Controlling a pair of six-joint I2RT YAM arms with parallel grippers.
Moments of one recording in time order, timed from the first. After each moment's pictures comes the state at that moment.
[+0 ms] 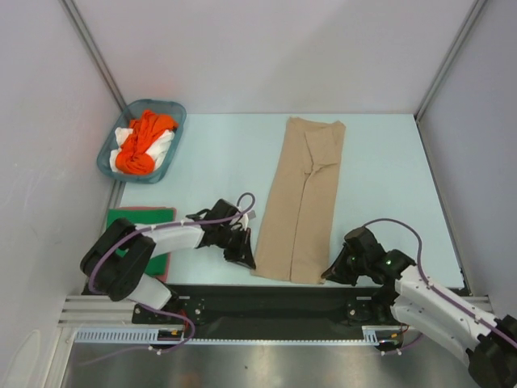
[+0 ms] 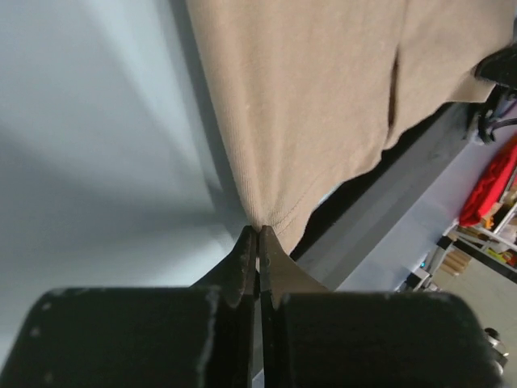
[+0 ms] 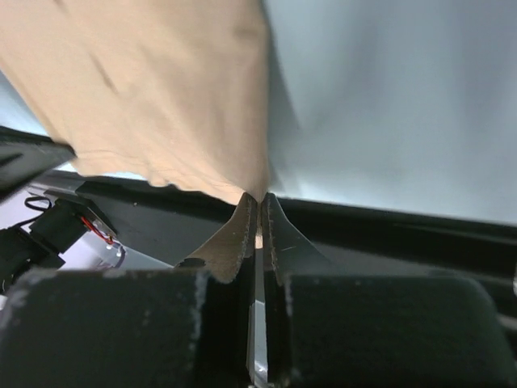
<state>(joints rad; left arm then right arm) -0.63 1.50 0.61 -0.26 0.61 -0.50 0.64 0.74 0.29 -0.58 -0.18 1.19</state>
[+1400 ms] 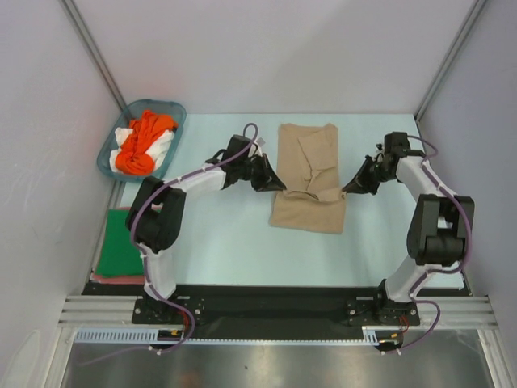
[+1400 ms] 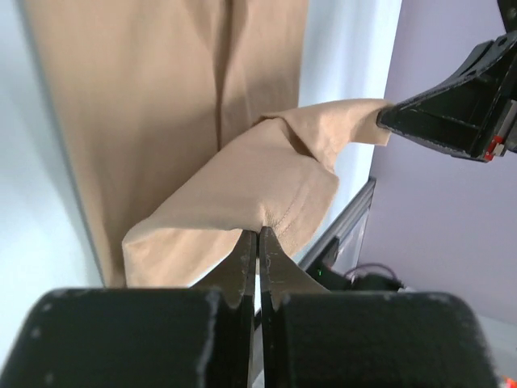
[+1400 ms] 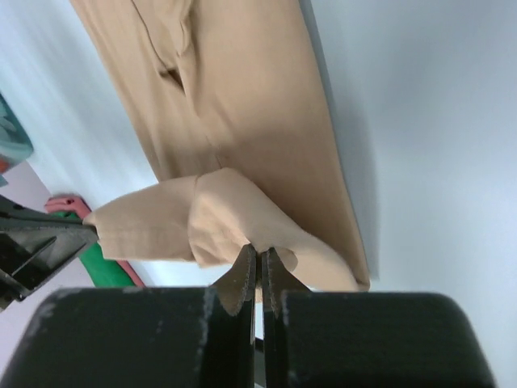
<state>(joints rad) -0.52 1.90 1.29 -0.13 0.61 -0.87 -0.06 1.67 1.22 -0.73 -0.50 0.52</state>
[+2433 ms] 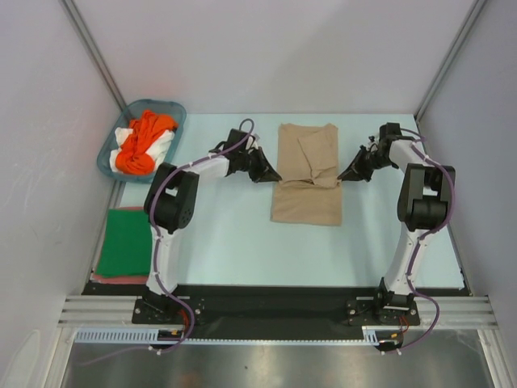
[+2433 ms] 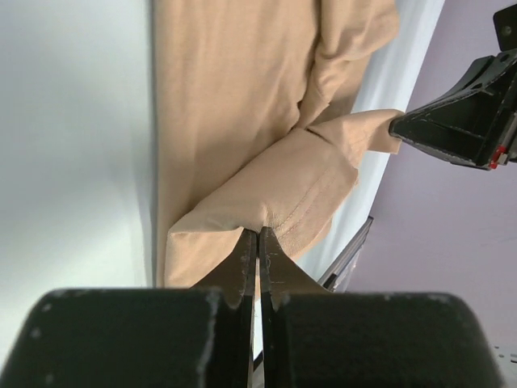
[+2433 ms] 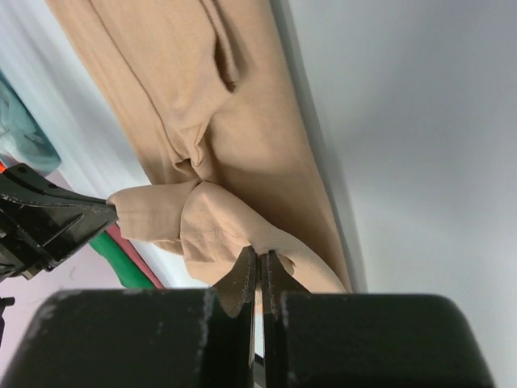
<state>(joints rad) -0.42 2.18 1.55 -0.18 0.64 -0.89 -0.09 2.07 1.56 -0.73 -0.62 0.48</state>
